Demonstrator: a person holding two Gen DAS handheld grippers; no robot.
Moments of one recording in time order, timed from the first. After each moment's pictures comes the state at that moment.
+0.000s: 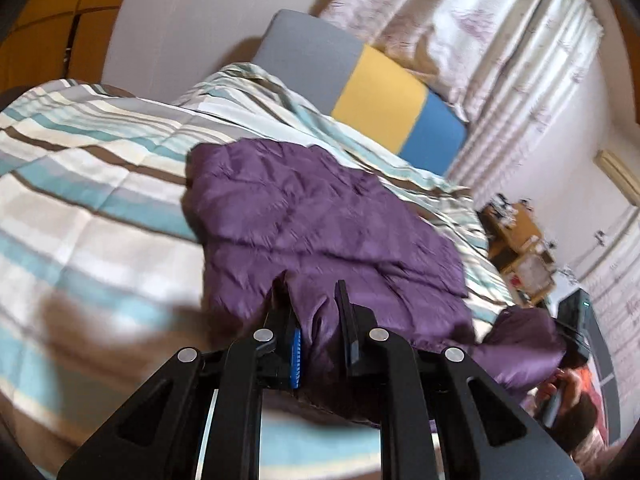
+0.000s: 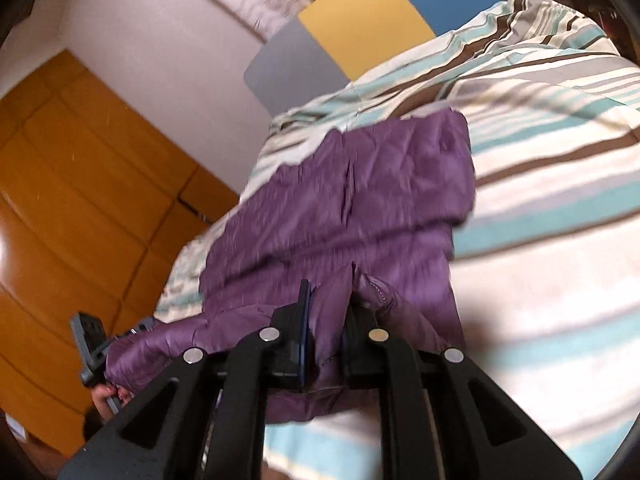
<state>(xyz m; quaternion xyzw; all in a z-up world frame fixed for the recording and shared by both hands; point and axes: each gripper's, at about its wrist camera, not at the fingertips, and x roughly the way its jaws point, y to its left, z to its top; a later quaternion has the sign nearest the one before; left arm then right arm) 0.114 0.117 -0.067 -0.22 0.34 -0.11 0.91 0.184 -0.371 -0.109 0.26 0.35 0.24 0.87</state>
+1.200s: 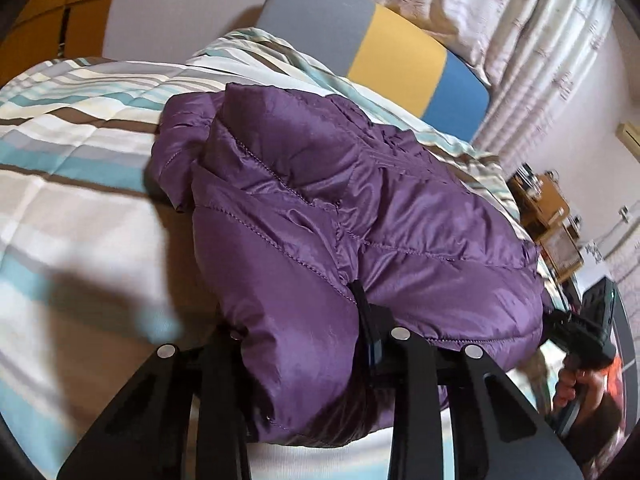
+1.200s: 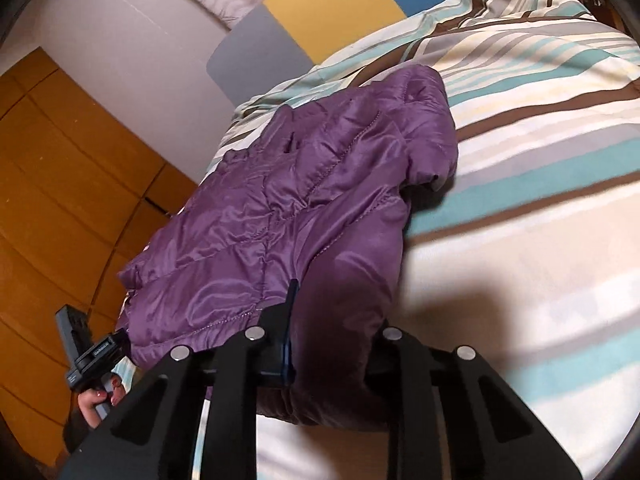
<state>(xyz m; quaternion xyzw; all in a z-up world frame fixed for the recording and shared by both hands) 0.139 0.085 -0.128 -0.18 0.39 -0.10 0.90 0.185 -0.378 -0.172 0.25 0.38 0.20 0.87</state>
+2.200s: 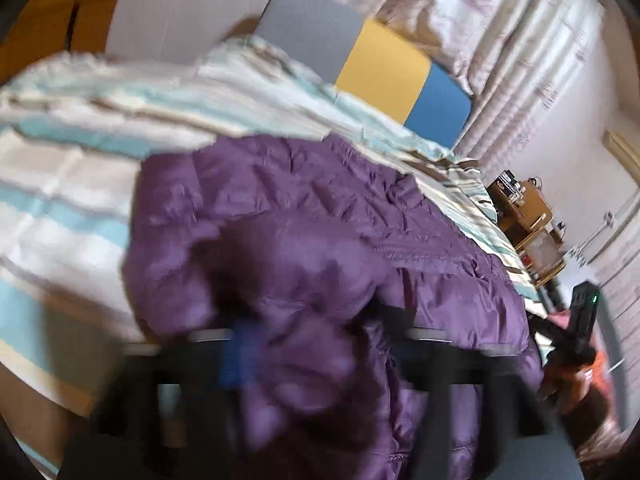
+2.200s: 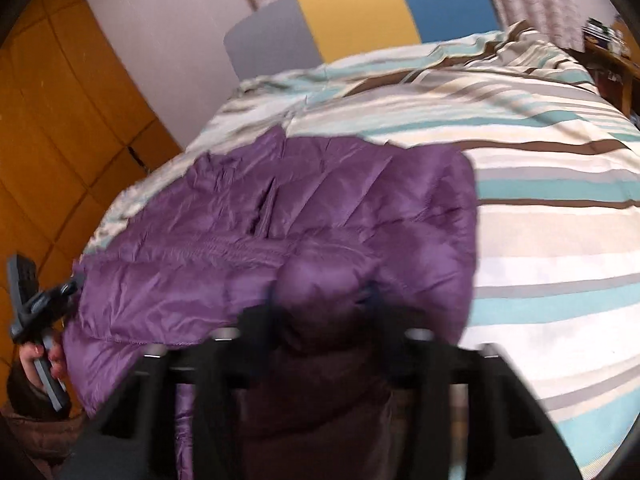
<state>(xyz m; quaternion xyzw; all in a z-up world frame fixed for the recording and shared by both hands) 0.089 0.090 -0.111 -0.22 0.39 -0.12 0.89 0.163 -0.366 -0.145 0.12 0.38 0.18 0.90</state>
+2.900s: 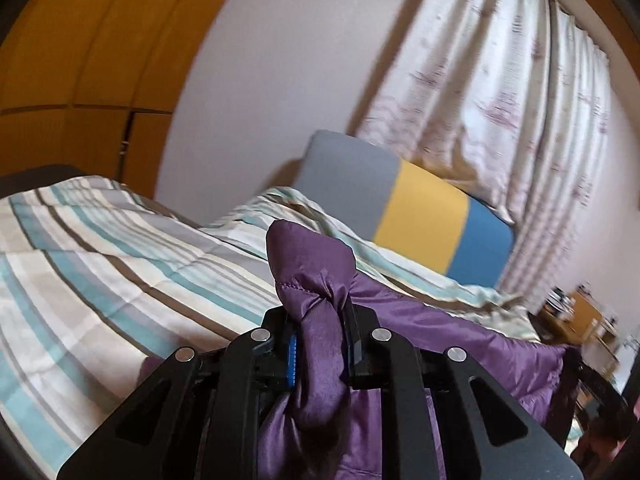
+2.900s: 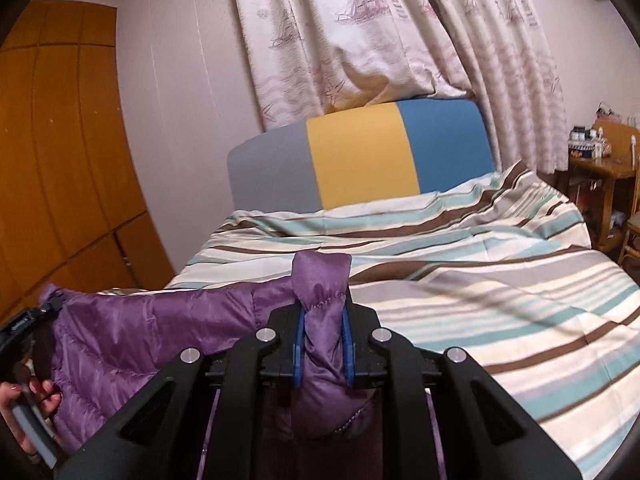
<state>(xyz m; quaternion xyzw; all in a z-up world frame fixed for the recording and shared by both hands) 0.156 0.064 -0.018 -0.20 0.14 0.06 0.97 0.229 -0.323 -0.038 0.09 0.15 0.10 0.98</state>
